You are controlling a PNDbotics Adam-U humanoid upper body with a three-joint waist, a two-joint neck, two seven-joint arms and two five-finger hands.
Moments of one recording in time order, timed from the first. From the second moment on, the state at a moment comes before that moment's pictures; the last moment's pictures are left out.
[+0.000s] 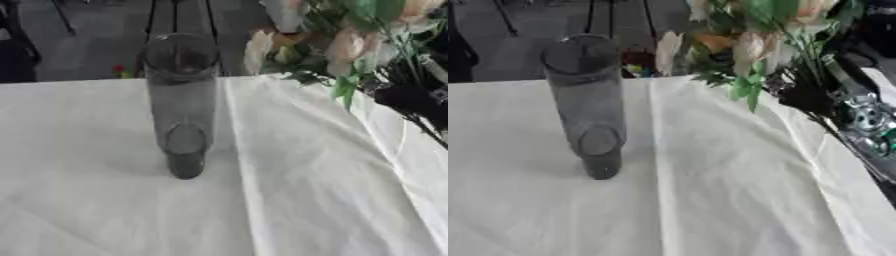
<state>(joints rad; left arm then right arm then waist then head) -0.46 0.20 0.04 -1.98 -0.12 -0.37 0.36 -0.46 -0.99 0.00 -1.86 -0.28 0.53 -0.28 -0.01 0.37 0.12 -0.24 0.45</state>
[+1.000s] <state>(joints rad) -0.45 0.20 0.03 -1.98 -0.11 -0.37 0.35 -0.85 -0.91 0.04 -1.82 -0.50 0.47 -0.46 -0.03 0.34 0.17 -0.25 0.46</state>
